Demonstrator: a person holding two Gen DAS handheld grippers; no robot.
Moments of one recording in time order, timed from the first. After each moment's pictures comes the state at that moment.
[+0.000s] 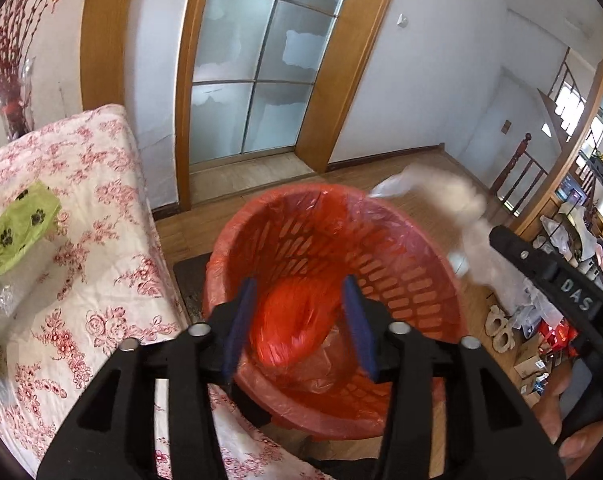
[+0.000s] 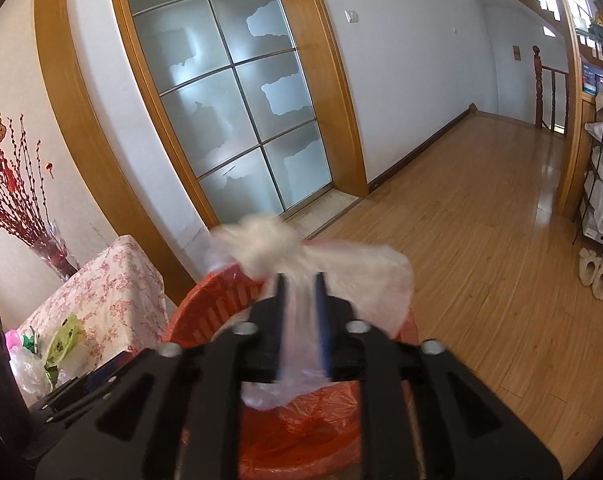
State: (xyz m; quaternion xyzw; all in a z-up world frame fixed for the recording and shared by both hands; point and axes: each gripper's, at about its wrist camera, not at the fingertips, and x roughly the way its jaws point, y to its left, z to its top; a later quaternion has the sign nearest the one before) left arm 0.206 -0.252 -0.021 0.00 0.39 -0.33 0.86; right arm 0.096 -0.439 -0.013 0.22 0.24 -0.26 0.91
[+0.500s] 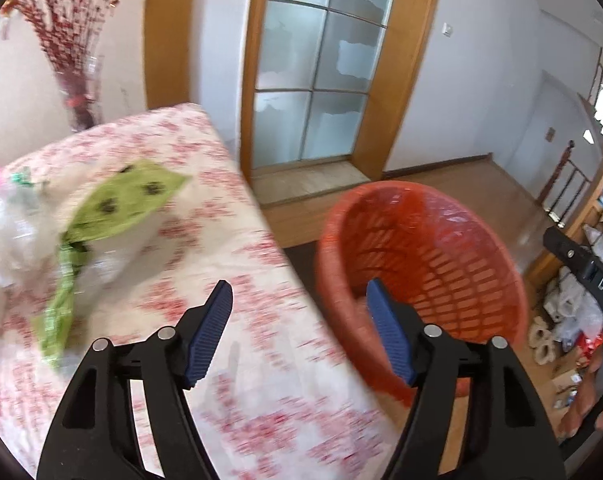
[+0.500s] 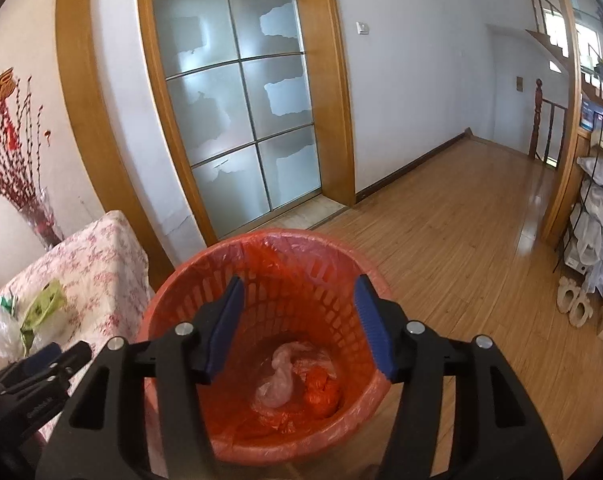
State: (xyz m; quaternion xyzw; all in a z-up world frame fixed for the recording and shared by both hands) left arm 0.199 -0.178 -0.024 0.02 0.37 -0.24 0.90; right arm 0.088 -0.407 -0.018 0.16 0.25 -0.27 0.91
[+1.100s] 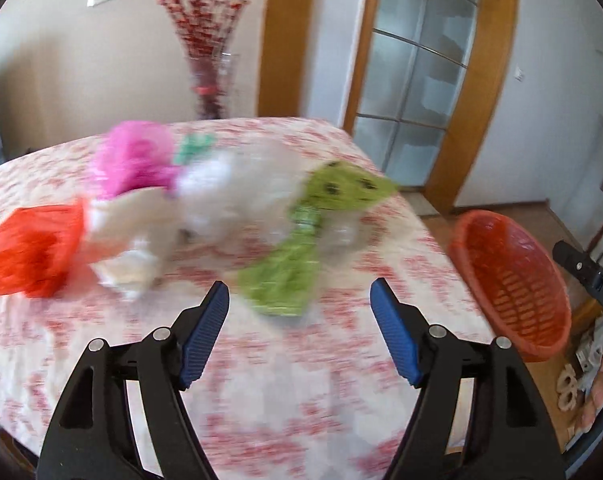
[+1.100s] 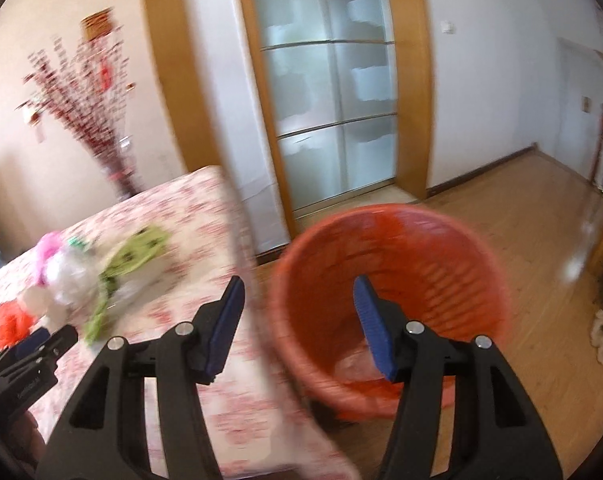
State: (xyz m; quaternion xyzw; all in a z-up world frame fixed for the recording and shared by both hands) left arm 0.179 -0.023 -0.013 -0.02 0.35 -0.11 0.93; right arm 0.119 -0.292 -0.004 0.13 0.29 -0.13 0.94
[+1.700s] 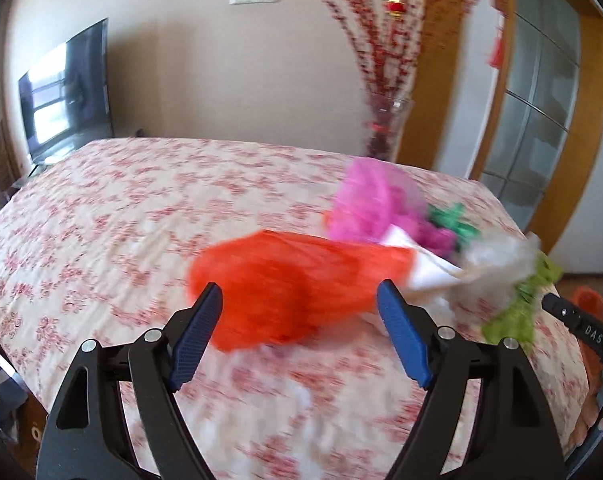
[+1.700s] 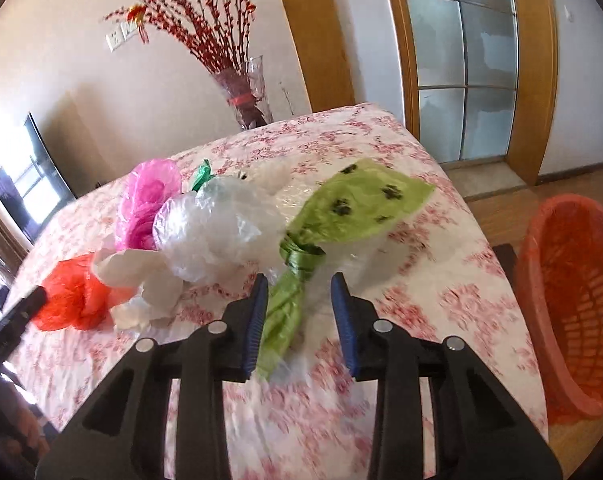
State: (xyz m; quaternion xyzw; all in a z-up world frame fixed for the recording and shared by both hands) left arm 0.201 0.170 0.000 -0.07 0.31 0.07 0.94; right arm 0.234 -0.125 -0.028 0.11 0.36 0.04 0.92
